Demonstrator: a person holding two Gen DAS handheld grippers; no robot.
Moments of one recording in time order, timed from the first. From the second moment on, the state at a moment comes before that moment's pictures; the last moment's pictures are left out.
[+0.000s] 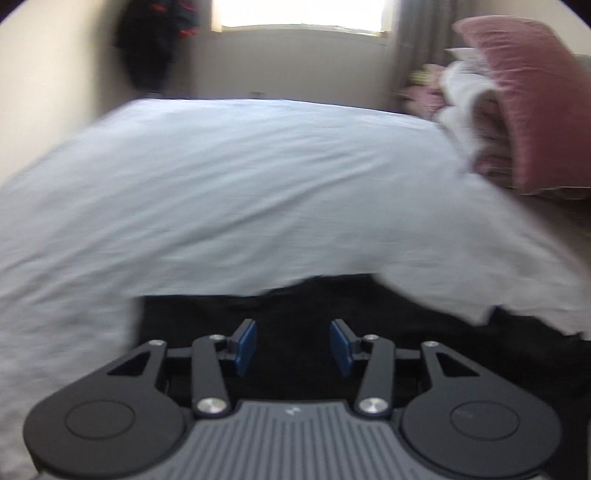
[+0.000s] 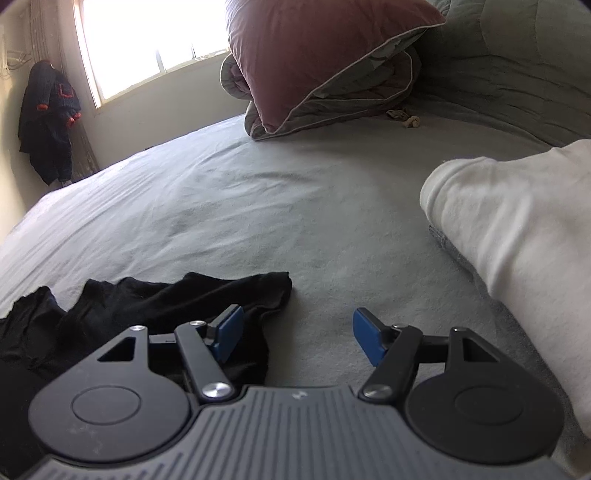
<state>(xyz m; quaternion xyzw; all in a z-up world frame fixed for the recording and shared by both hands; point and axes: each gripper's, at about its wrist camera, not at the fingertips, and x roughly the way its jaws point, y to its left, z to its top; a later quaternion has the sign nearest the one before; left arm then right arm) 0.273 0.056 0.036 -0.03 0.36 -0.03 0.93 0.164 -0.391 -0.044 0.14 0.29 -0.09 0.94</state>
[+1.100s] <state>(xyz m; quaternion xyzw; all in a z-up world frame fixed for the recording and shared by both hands) 0.354 -0.090 -0.007 -0.07 0.31 -0.29 0.90 0.178 -0.400 -0.048 0.19 0.17 -0.11 0.96</state>
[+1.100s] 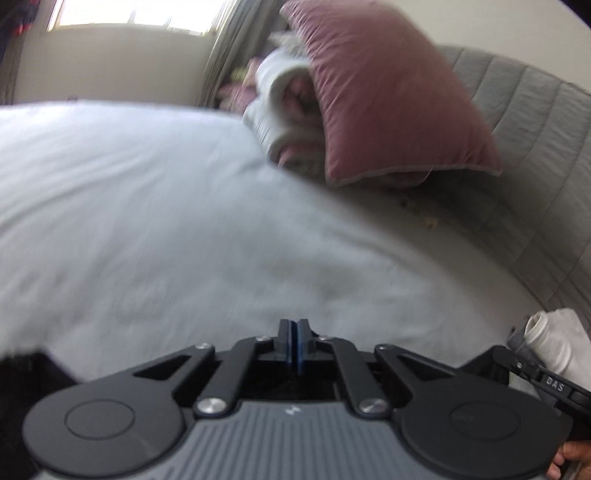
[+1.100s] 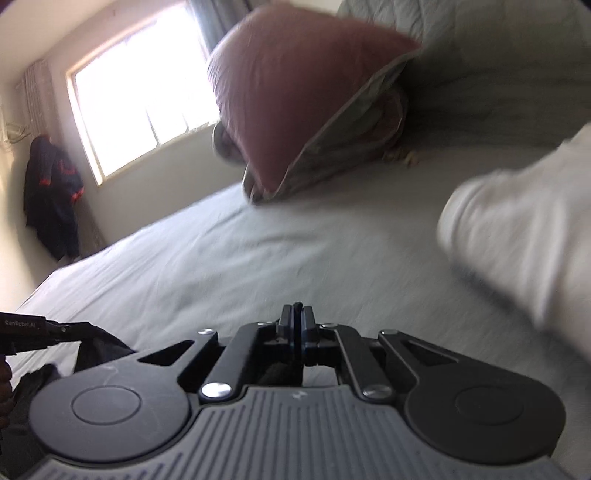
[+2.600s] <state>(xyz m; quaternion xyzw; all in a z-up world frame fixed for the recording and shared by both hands) 0.219 -0.236 -0.041 0.14 0.27 -0.53 0.79 0.167 -0.436 -0.049 0.27 0.23 -0.02 0.93</state>
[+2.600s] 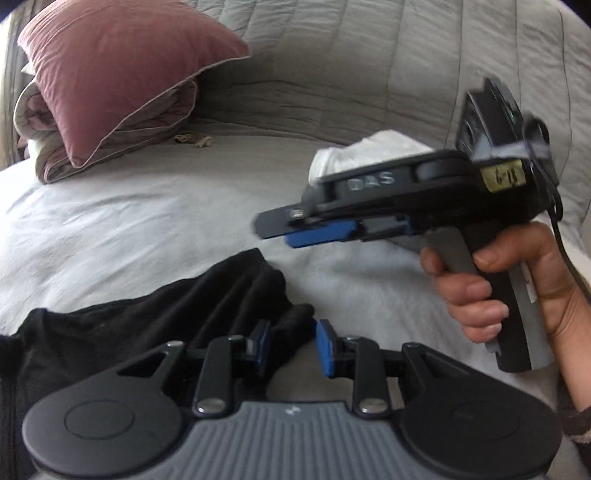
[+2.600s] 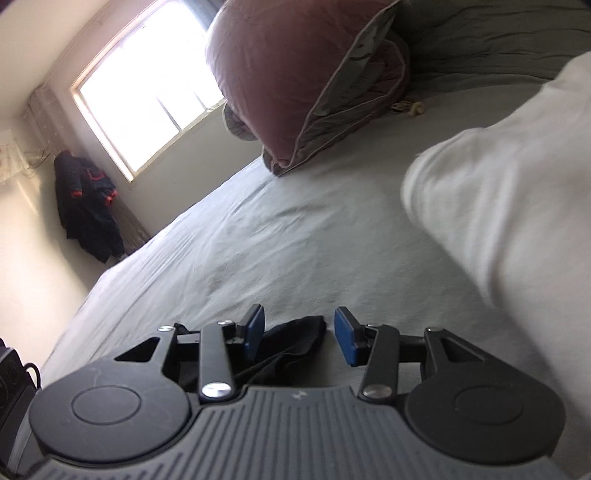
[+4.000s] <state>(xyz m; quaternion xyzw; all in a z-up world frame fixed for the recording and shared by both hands) 0.341 -0.114 -0.058 -0.04 0.30 -0.27 0.91 0.198 -0.377 -0.060 0.03 0.28 -0.10 0.95</state>
